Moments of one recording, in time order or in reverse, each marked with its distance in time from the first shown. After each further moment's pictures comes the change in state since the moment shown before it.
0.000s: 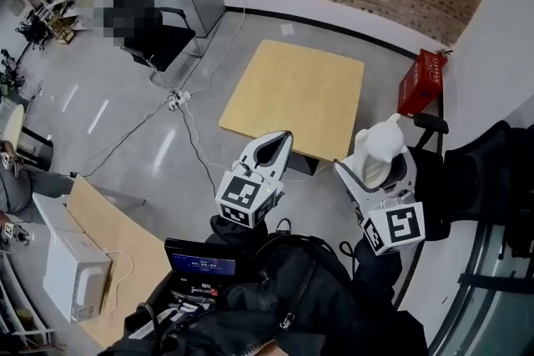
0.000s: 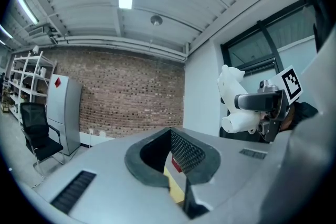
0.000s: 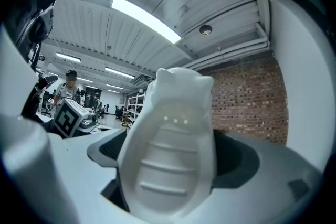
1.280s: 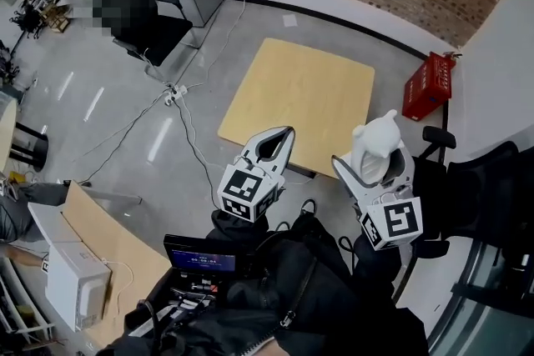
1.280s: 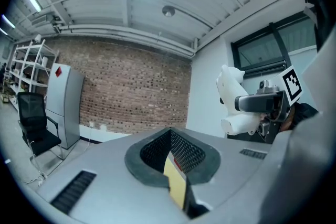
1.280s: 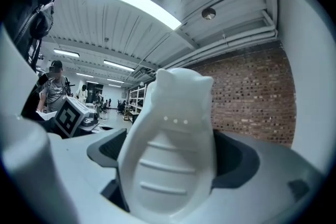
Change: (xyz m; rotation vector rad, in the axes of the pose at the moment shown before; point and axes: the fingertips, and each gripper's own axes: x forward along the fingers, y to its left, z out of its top) left arm 0.070 0.092 -0.024 -0.066 0.043 0.000; right arm 0.118 -0.023 -0.028 -0.002 0.083 0.025
